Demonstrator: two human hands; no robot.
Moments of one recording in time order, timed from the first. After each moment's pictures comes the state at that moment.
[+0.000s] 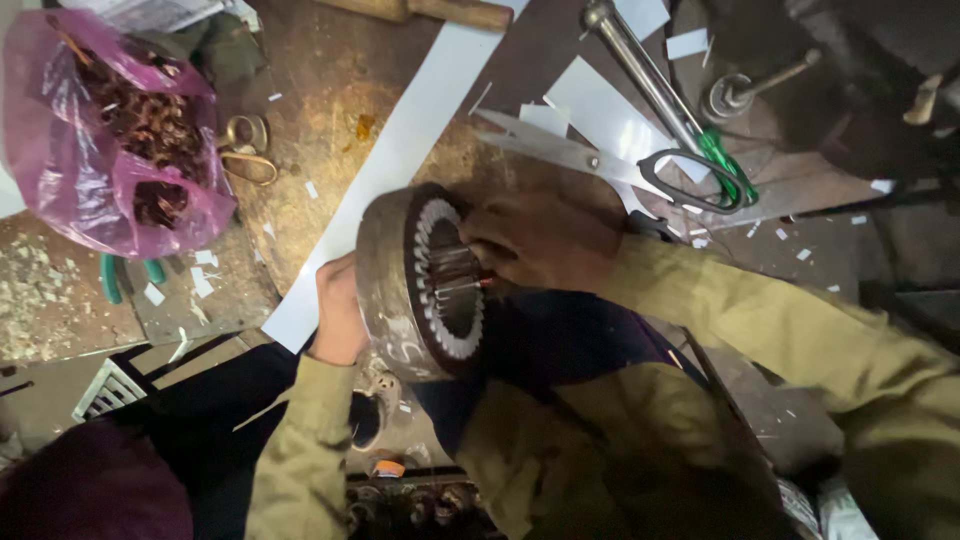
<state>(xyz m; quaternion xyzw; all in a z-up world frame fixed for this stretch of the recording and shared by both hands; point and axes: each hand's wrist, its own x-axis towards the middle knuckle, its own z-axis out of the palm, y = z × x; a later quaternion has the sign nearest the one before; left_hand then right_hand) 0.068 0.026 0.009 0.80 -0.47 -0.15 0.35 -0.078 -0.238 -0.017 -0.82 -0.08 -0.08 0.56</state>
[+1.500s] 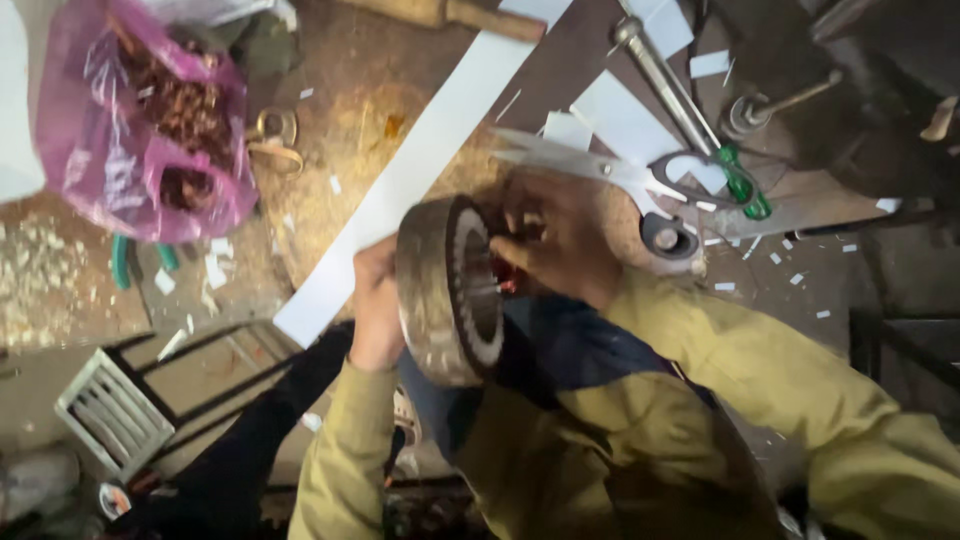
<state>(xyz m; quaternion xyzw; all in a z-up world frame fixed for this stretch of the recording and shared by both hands) 0.033 -0.008 0.029 0.69 -0.14 -0.35 0.61 -0.080 -0.205 -0.029 -0.65 0.20 -0.05 0.74</state>
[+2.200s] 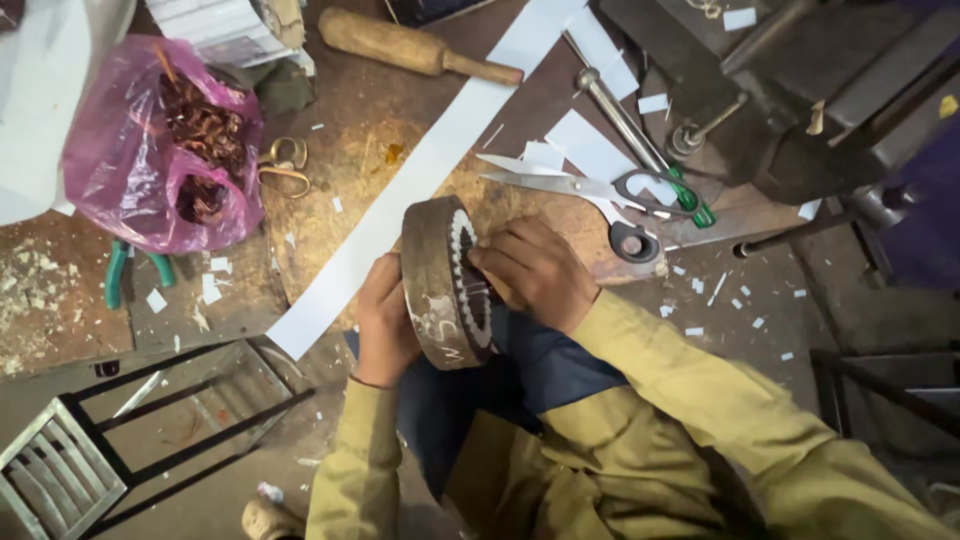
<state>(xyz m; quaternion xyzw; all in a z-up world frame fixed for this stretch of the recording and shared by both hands) 0.018 -0.007 0.041 0.77 -0.49 0.03 0.40 -0.101 -0.186 0.047 -0.86 0.04 -0.36 0.35</state>
